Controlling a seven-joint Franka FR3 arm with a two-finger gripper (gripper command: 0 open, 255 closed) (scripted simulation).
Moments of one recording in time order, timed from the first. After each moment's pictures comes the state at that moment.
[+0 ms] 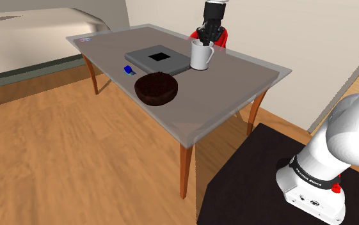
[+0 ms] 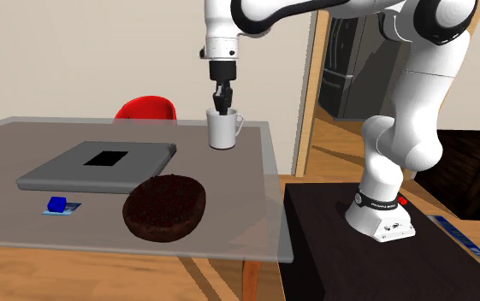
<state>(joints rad) 0.01 -0.12 -0.11 -1.90 0.06 1.78 0.09</state>
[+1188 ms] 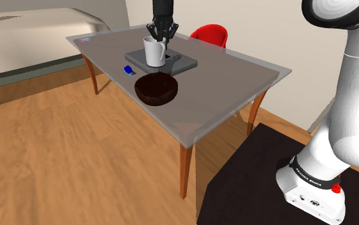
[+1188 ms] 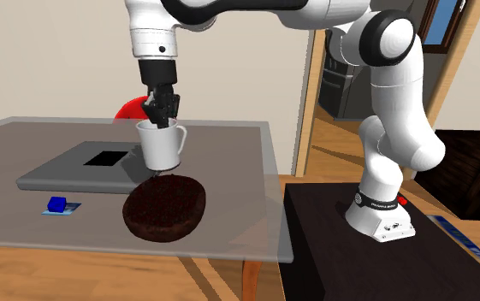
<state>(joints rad) 0.13 0.35 -0.01 -1.27 0.07 1.63 0.31</state>
